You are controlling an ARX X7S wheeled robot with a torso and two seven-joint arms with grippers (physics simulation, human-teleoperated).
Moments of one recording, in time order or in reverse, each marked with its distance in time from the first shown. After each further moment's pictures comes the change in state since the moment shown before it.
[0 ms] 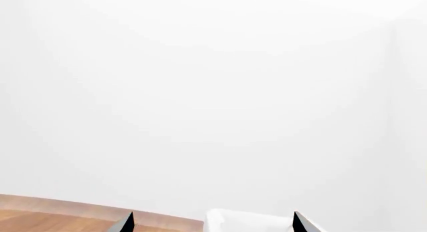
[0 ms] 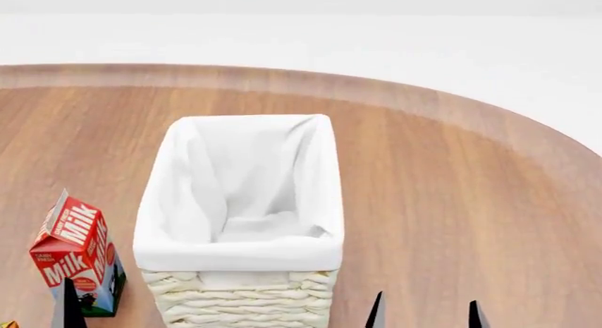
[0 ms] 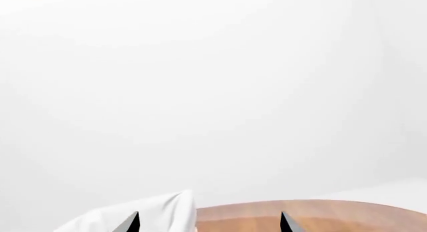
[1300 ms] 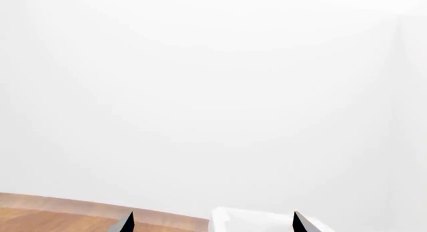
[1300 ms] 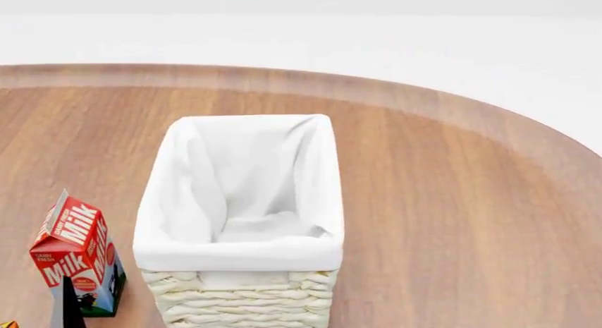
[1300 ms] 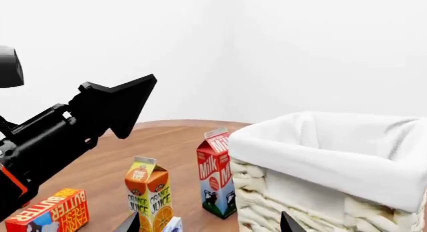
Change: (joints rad) left arm -0.008 -0.018 0.012 -0.003 0.003 -0.008 -0.032; right arm 0.013 0.341 -0.268 -0.065 0.286 0.146 -0.590
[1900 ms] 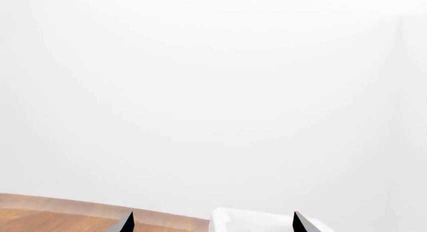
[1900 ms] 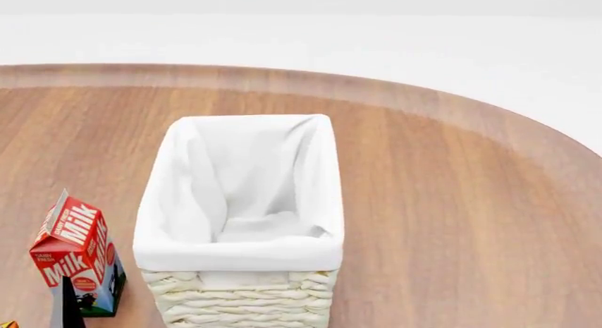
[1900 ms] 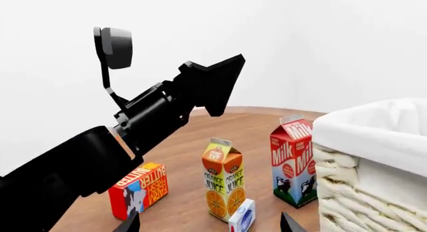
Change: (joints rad) left arm -0.001 -0.006 0.007 -0.003 0.001 0.006 -0.009; right arm -0.019 0.057 -0.093 -0.036 0.023 0.003 -0.173
